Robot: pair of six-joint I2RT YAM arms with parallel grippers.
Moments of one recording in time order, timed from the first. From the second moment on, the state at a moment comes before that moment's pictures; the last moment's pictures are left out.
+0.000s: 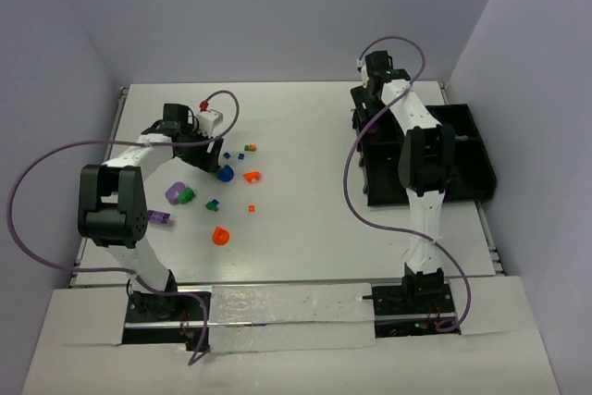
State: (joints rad) left arm -0.10 1.75 1.17 -0.42 0.25 0.36; right arm 0.12 2.29 2.07 -0.83 0.19 -0.20
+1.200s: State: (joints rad) left arm -0.17 1.45 1.12 -0.20 0.44 0.44; right arm 0.18 1.99 2.18 -0.75 -0.60 0.22
